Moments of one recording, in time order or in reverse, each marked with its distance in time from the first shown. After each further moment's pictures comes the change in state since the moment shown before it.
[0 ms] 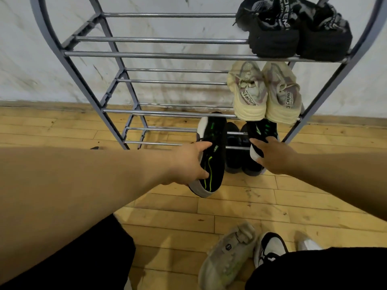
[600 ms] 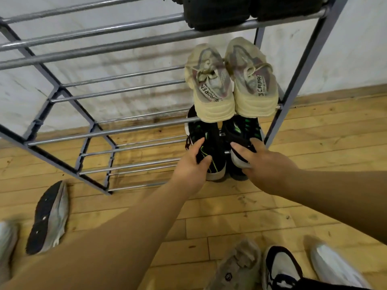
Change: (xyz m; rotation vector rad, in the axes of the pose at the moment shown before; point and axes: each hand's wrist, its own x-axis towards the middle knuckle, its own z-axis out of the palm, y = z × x) left_hand 0.155 -0.007 0.084 -0.298 0.310 0.217; right_hand -0.008 0.013 0.045 0.210 0.183 -0.014
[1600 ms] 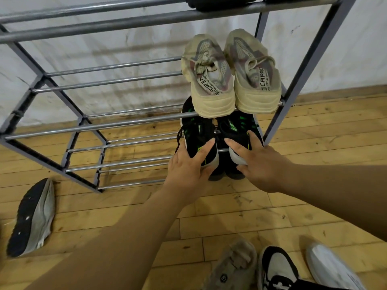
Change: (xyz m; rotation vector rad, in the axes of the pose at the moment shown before) left_hand 0.016 -0.048 0.006 0.655 0.041 0.356; right_hand 0.009 0.002 0.001 0.029 -0.066 -0.056
